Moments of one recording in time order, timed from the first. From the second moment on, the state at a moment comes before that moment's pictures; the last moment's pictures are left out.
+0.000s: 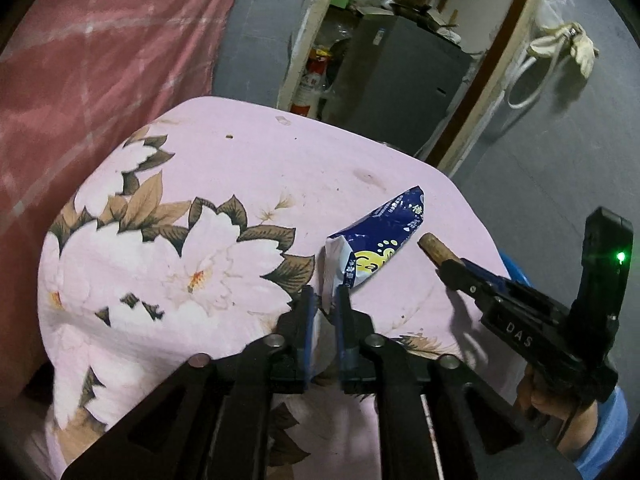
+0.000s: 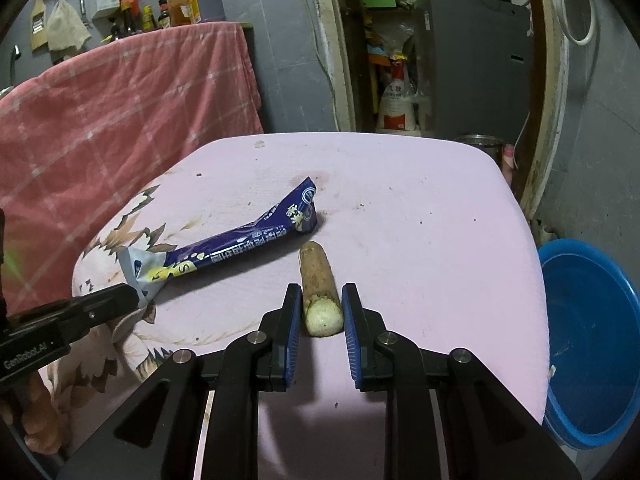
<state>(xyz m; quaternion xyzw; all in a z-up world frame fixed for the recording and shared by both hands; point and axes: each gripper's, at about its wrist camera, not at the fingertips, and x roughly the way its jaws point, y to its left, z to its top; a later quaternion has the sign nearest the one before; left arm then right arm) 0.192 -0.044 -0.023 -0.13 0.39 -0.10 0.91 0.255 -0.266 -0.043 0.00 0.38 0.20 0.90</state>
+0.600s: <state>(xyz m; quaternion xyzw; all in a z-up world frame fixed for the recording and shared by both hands) 0.245 -0.067 -0.029 -0.05 0.40 -0.18 0.90 0.259 -0.296 -0.044 0.03 0.37 0.17 0.91</state>
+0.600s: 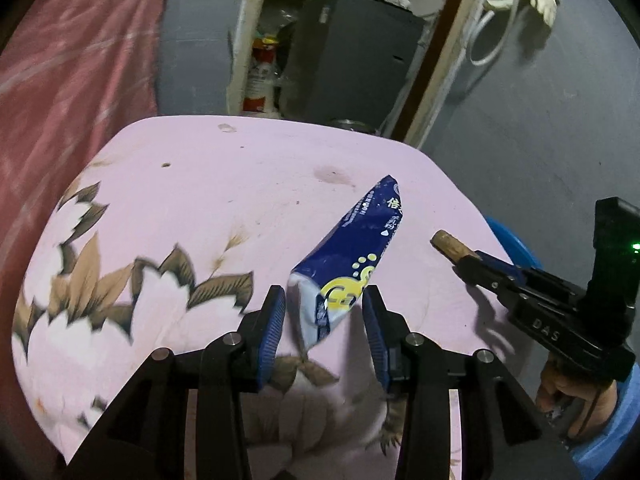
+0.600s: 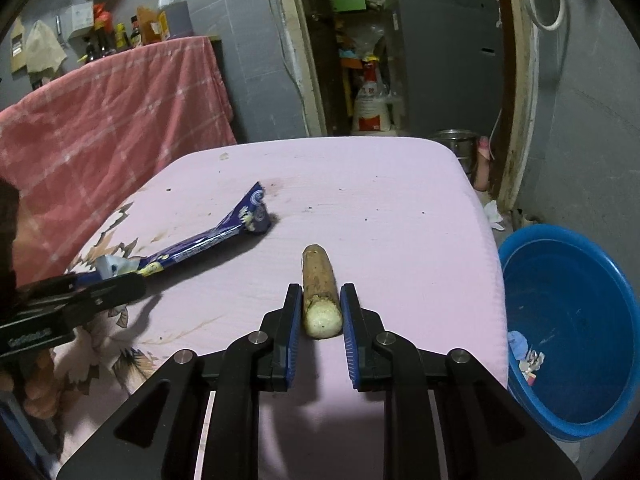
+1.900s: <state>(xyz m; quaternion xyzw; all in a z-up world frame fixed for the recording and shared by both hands) 0.279 -0.086 -0.035 0.04 0.37 -0.20 0.91 0.262 -0.297 -0.045 0.03 0.37 0.17 0.91</state>
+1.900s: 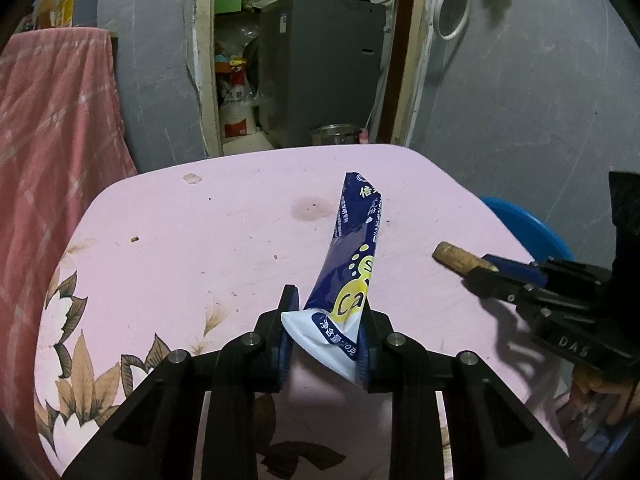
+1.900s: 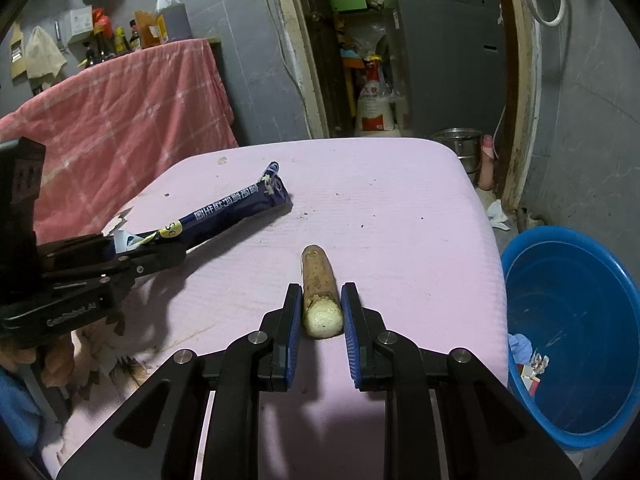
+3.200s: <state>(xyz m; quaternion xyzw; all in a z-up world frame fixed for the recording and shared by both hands) 0.253 -0.245 0.030 -0.05 0.19 -0.26 0.94 0.192 -0.426 0.033 0.02 0.11 -0.04 0.99</state>
